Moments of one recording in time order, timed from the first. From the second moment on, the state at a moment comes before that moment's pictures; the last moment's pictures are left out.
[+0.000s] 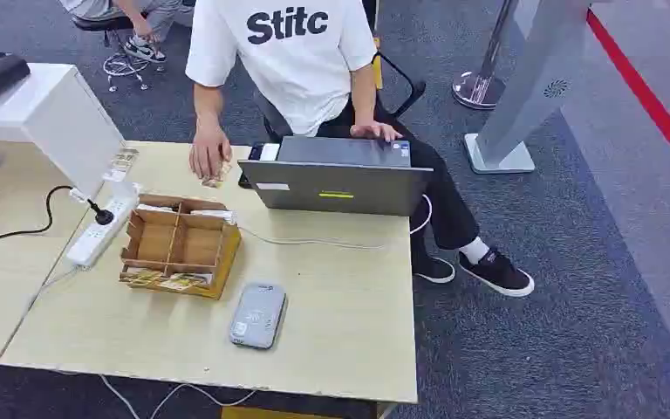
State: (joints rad) left arm 0.33 -0.31 0.78 -1.47 0.12 0.39 -0.58; right arm -0.03 0.18 -0.80 -0.36 0.06 0.34 -0.48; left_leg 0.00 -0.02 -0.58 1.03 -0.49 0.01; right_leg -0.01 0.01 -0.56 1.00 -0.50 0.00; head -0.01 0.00
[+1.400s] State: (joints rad) left arm 0.13 0.19 0.16 -1.68 -1.13 0.34 -0.17; right arm -0.12 0.22 -0.76 -0.35 0.12 0.28 -0.50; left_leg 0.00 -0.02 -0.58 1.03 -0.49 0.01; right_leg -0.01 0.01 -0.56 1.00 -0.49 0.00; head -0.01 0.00
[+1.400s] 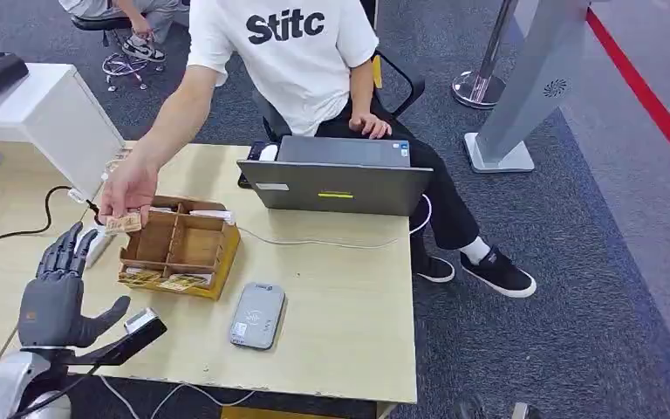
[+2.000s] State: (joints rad) left arm 0.08 0.34 0.00 -1.69 -1.45 0.34 -0.04; right arm -0.14 0.24 -0.71 -0.35 0.10 0.24 -0.49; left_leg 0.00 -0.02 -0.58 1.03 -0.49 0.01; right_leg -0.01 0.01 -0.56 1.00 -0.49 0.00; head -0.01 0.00
